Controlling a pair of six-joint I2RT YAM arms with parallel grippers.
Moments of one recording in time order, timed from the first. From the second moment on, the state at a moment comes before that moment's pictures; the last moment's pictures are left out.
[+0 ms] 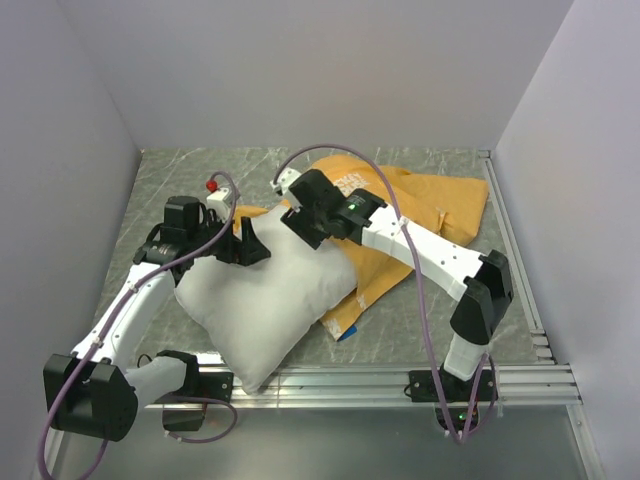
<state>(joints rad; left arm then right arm) -0.18 1.09 0.85 -0.42 0.60 -0.16 0.88 1.74 1.68 -0.79 0.29 -0.16</state>
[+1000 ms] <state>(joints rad) -0.18 1.29 0.79 -0.15 0.66 -0.44 0.88 1.82 1.85 -0.88 0.10 -0.17</state>
